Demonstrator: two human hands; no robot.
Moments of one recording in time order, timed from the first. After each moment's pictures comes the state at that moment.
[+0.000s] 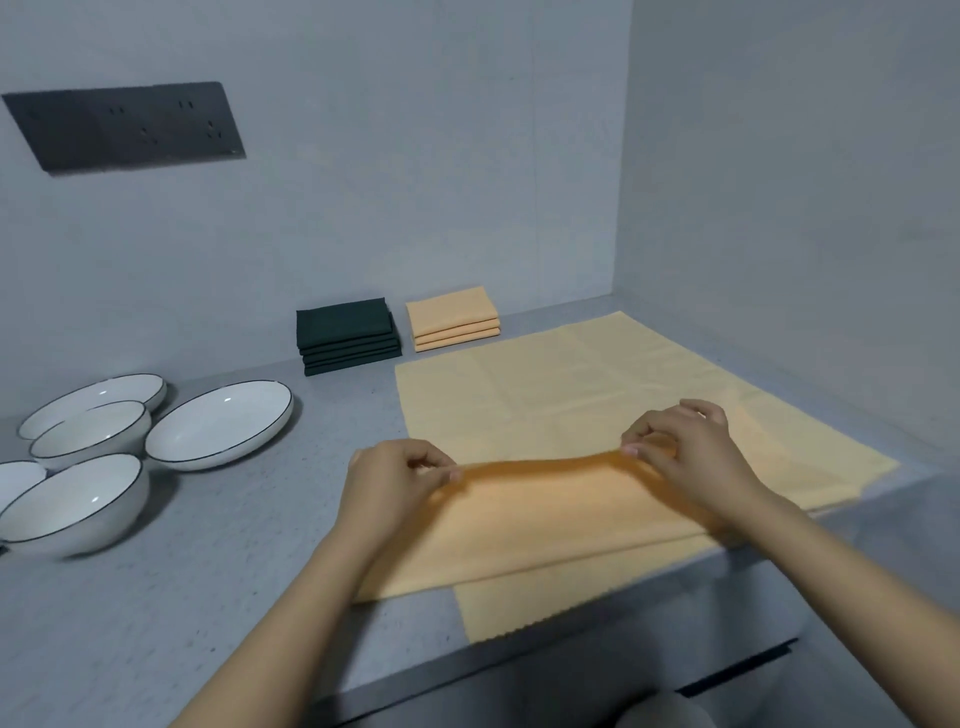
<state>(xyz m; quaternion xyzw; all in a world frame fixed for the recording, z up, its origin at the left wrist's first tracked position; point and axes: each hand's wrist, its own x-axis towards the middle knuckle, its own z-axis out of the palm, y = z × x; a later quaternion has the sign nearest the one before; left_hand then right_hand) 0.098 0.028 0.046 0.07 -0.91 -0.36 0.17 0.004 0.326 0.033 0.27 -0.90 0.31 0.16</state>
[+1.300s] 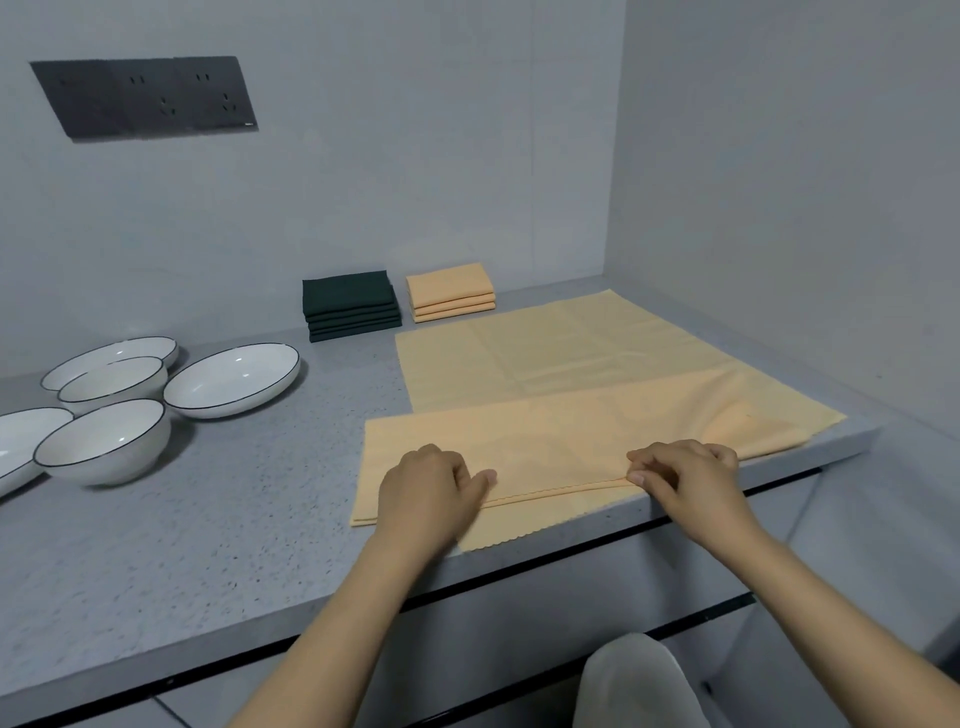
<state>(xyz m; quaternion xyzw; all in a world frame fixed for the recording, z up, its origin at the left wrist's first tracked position) 0.159 0.084 0.012 0.11 -0.96 -0.19 0.14 0.082 0.345 -0.017 0.19 -0.93 0.29 0.15</state>
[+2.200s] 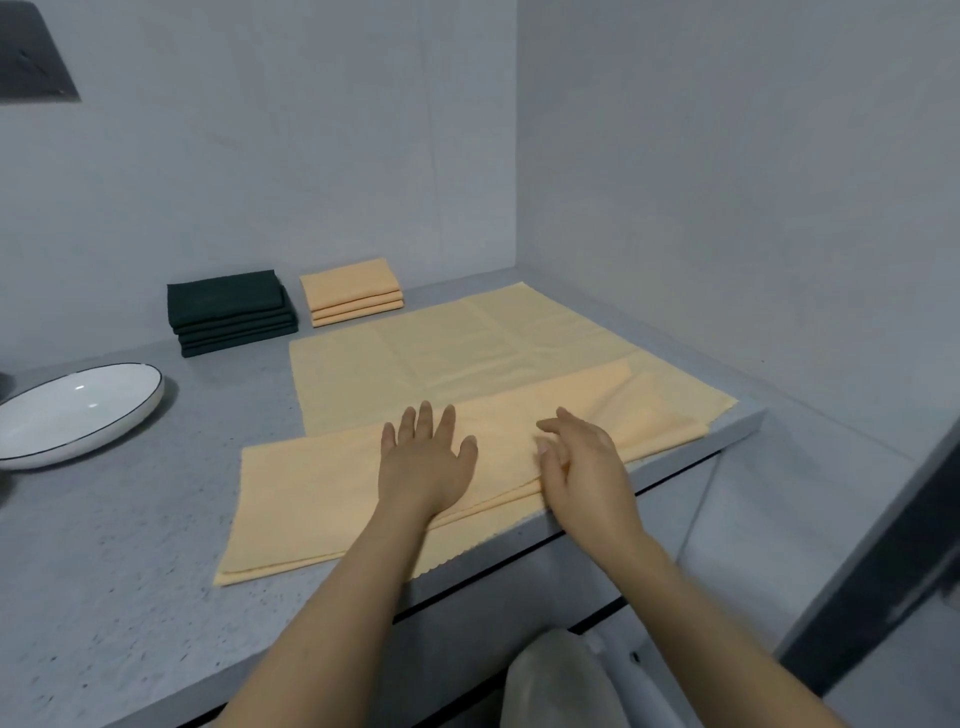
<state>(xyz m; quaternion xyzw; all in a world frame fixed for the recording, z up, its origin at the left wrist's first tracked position) 0.046 0.143 -0.014 0.04 -1.00 -0.06 -0.01 0.082 0.323 -0.012 0.13 -0.89 0.38 0.22</state>
